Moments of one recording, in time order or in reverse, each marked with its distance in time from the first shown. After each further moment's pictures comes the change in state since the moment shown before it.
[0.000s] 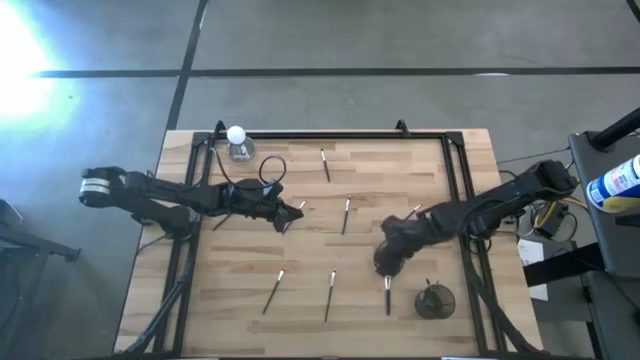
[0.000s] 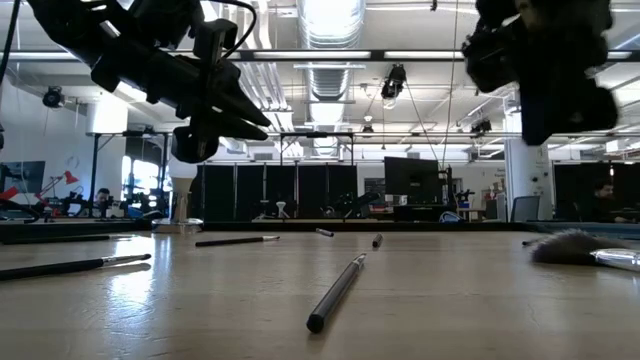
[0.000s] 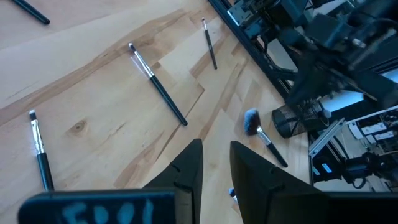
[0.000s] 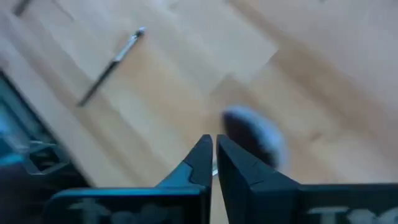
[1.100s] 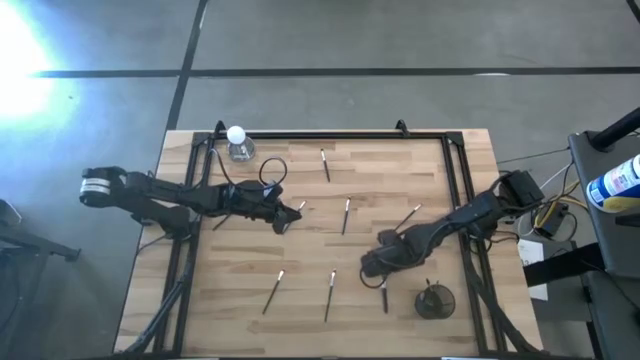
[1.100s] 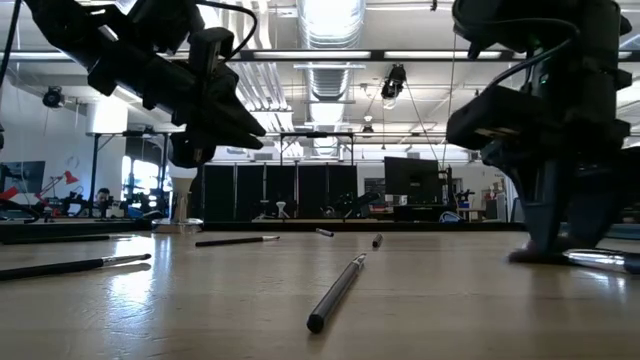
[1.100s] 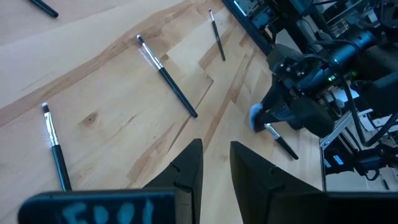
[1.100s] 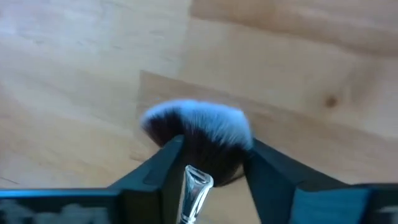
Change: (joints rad) left arm 0.000 0.005 -0.016 -0.011 0.001 0.033; right arm 0.041 0.340 0.009 0.068 0.042 0.444
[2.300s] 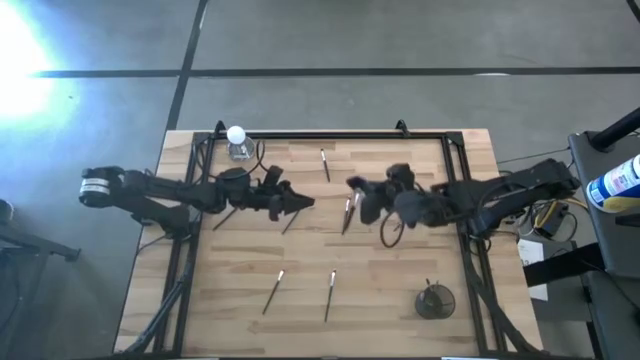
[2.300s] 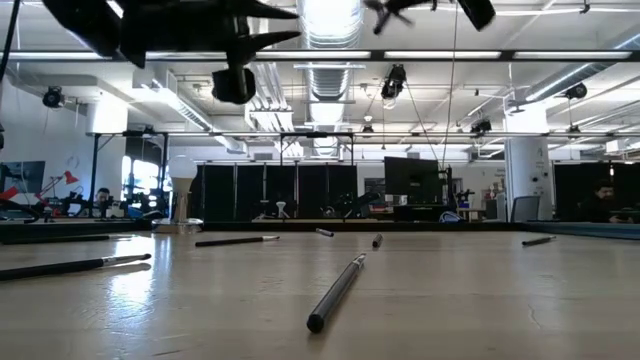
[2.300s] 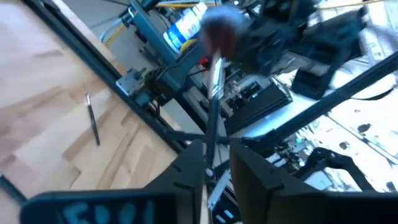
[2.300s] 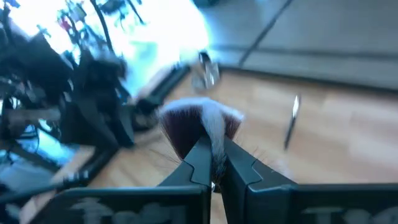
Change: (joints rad) left arm 0.002 -0.004 0.105 0.379 0.090 -0.115; right arm -0.110 -0.361 0.362 0.055 0.820 -0.796
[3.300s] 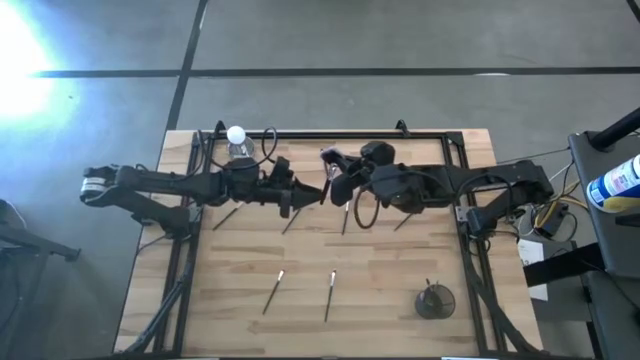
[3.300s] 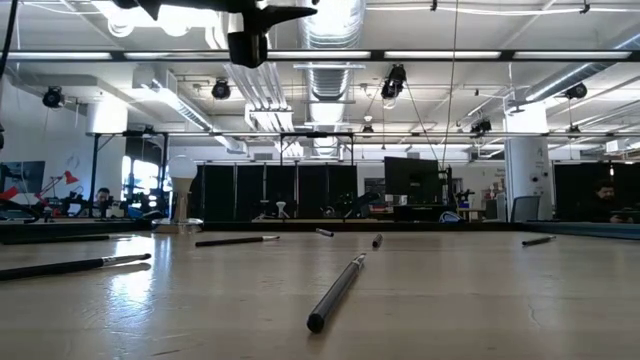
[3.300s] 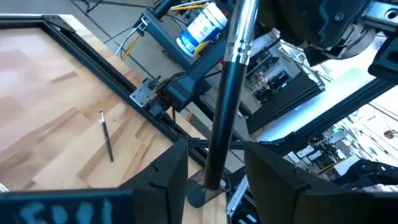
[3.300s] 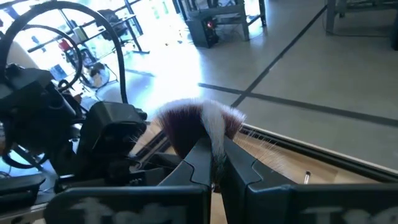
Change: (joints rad) left arm -0.025 0.010 0.268 -0.359 -0.081 0.107; right arm -0.088 0.235 0.396 0.002 0.029 -0.262
